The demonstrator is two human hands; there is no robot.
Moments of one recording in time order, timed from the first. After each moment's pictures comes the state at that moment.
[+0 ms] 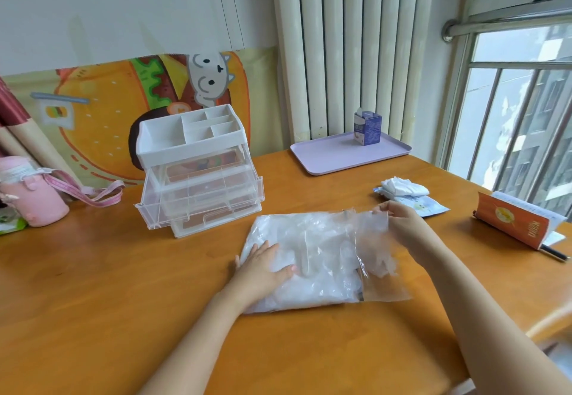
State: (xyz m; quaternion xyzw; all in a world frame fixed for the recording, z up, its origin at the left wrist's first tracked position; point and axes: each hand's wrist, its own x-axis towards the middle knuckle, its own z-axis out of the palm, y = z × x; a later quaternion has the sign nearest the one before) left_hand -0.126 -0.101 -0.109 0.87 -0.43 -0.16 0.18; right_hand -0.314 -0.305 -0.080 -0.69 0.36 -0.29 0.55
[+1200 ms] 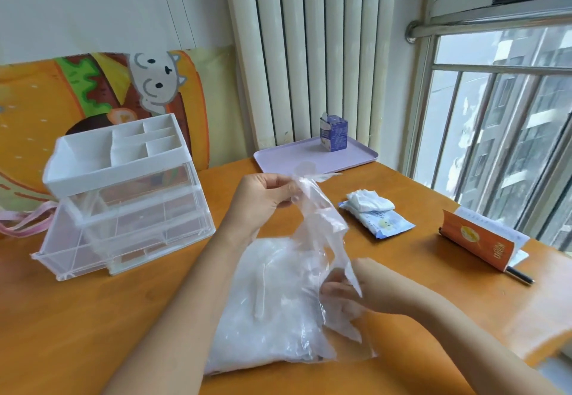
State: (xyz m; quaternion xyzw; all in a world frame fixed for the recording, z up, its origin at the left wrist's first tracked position) left_hand -0.154 -0.232 0.005 0.62 -0.42 -0.24 0.62; right_hand -0.337 -0.310 -0.083 -0.92 0.23 -0.01 0.32
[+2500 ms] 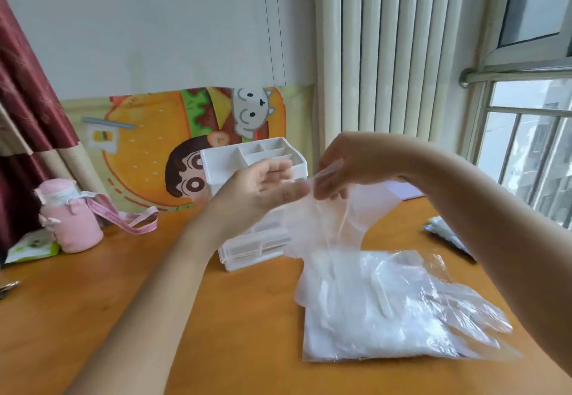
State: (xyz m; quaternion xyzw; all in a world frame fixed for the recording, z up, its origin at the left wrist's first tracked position) left_hand -0.040 -0.012 0.085 0.67 -0.54 -0.18 0.48; right_hand -0.186 -0.146 0.144 -0.96 0.18 -0.08 0.20
